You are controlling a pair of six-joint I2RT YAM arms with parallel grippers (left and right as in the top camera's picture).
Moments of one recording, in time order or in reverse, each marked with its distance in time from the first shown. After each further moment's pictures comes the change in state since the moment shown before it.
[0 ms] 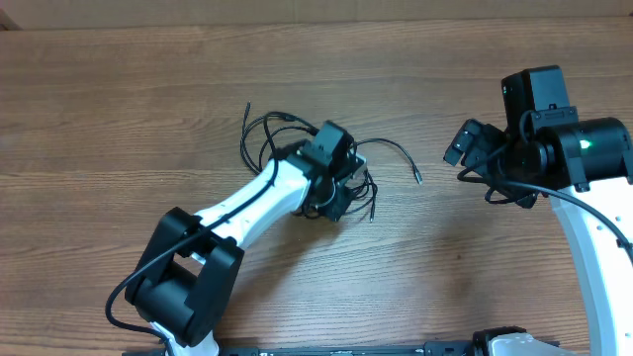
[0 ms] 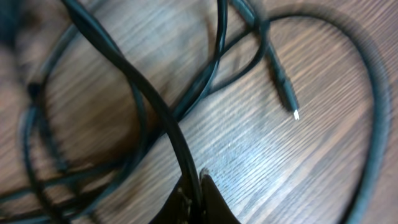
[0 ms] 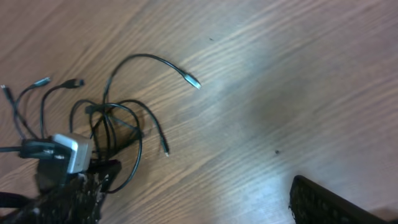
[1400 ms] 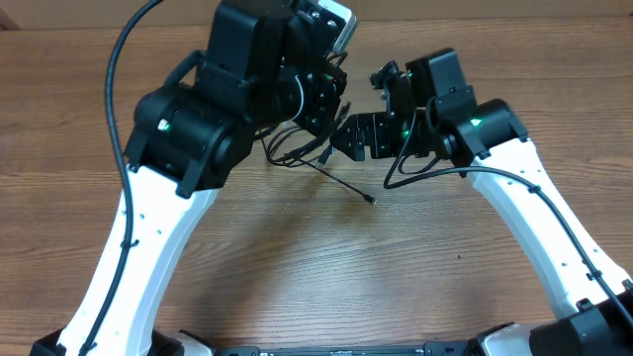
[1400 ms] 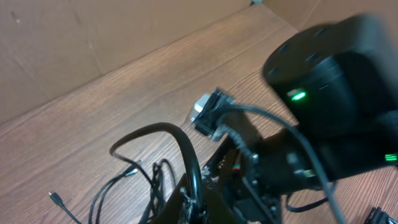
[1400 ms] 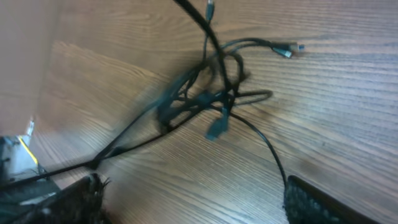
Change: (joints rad) left arm 0.083 -0.261 0.803 -0.351 0.050 -0.027; right arm 0.248 0.199 -0.074 0.527 -0.456 -0.369
